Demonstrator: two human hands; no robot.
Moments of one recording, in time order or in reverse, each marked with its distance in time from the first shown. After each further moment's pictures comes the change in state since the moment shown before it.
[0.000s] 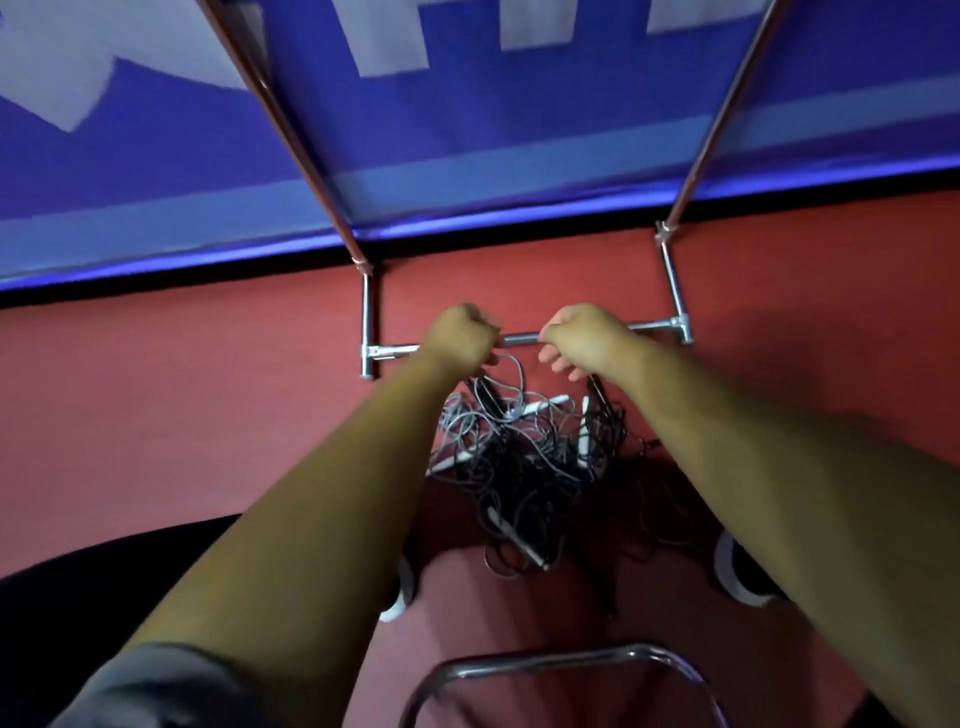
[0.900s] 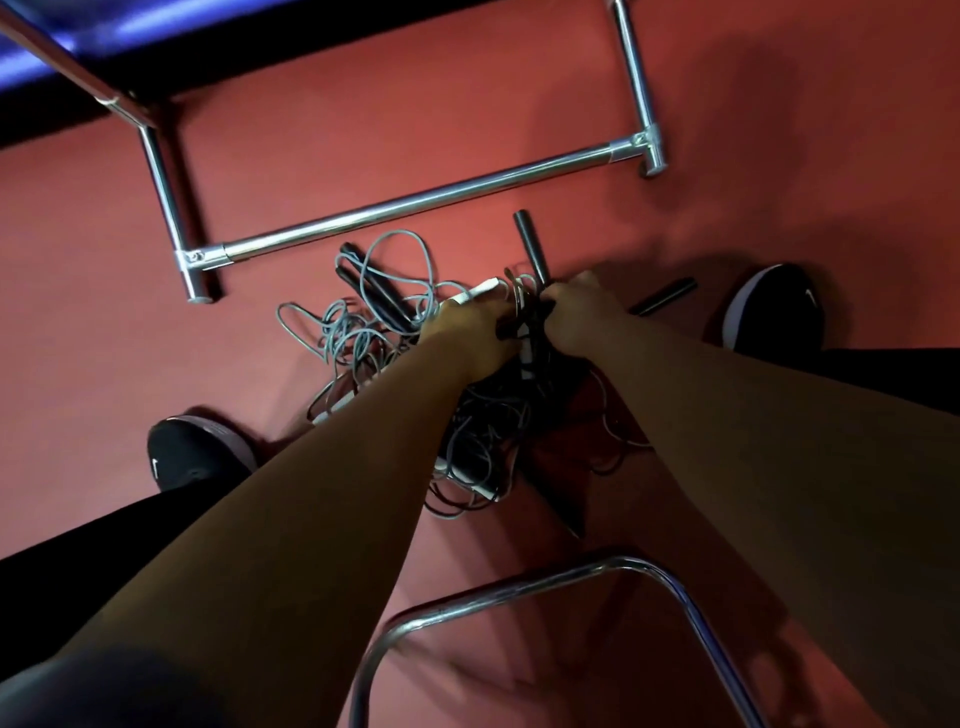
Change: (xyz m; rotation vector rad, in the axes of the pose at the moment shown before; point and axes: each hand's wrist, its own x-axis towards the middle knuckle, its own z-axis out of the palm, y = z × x) left_hand 0.096 -0.136 0.184 0.847 -0.382 0.197; right_hand 0.095 0.224 0.041 -0.425 0.017 0.236
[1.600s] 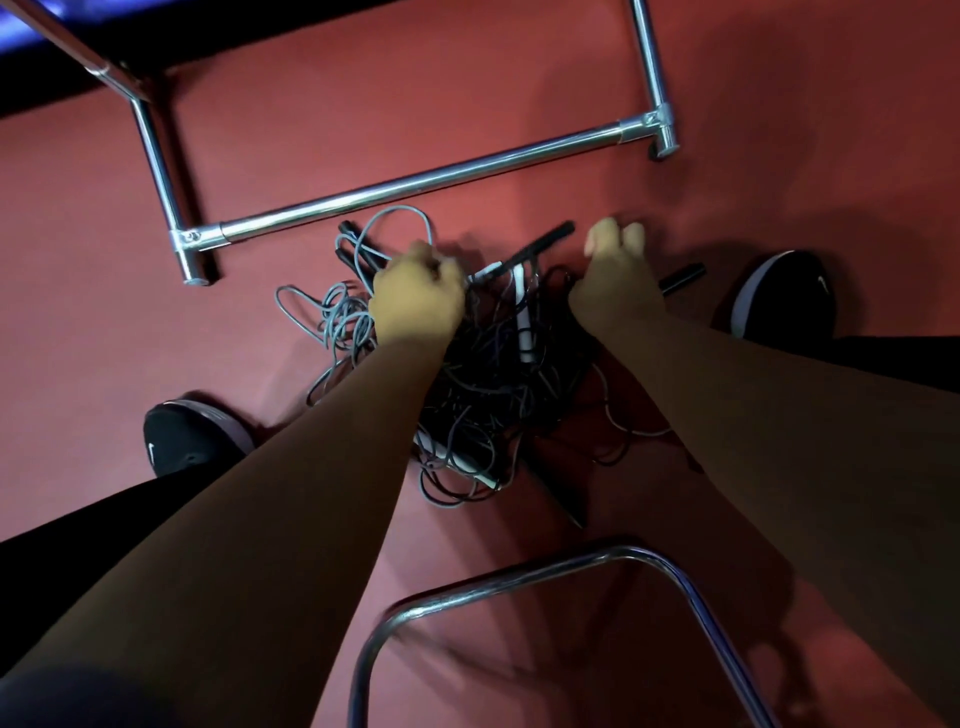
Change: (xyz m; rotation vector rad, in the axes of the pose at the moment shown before) left_hand -0.002 -0.031 -0.006 -0.465 0.596 -0.267; right_hand -0.001 0.019 0.002 0.191 0.440 -0.068
